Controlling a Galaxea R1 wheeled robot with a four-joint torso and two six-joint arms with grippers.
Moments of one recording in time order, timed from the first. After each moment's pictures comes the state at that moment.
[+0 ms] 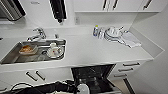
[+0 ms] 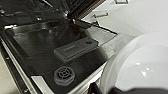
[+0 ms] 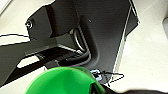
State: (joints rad) left arm 0.55 2.56 -1.73 0.00 0.41 -0.16; right arm -1.46 2.78 -2.37 -0.36 0.21 0.51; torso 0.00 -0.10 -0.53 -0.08
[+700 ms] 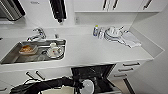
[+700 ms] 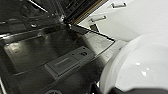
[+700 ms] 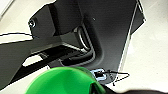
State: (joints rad) left arm 0.50 2.70 -1.88 0.00 0.45 -0.18; right arm -1.46 2.81 -2.38 -0.36 0.21 0.51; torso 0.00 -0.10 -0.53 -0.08
